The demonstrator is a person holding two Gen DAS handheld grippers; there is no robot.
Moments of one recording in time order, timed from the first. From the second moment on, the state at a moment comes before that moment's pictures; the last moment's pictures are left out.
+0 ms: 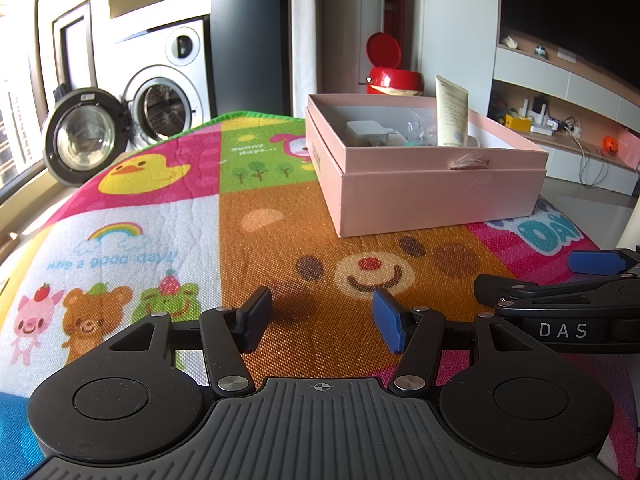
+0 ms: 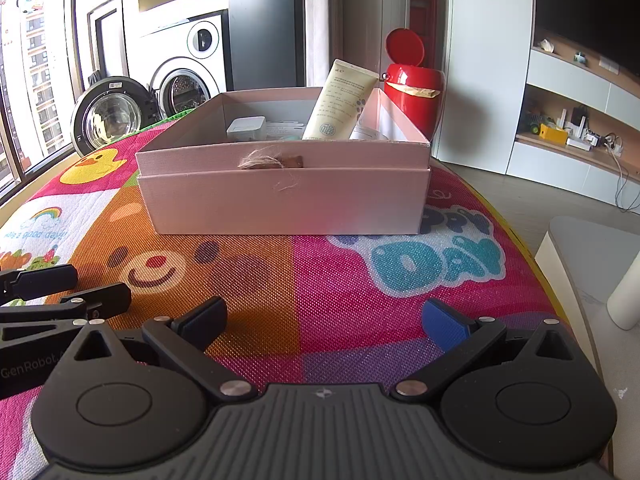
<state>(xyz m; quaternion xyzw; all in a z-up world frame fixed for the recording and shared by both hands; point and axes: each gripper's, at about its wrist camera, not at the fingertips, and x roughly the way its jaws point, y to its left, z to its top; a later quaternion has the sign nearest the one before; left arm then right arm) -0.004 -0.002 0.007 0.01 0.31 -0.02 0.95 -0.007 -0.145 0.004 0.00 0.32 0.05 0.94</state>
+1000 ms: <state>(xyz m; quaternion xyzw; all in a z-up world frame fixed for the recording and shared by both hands) -0.005 0.000 0.008 0.01 0.31 -0.02 0.95 -0.008 -0.145 0.003 0.00 0.32 0.05 0.94</state>
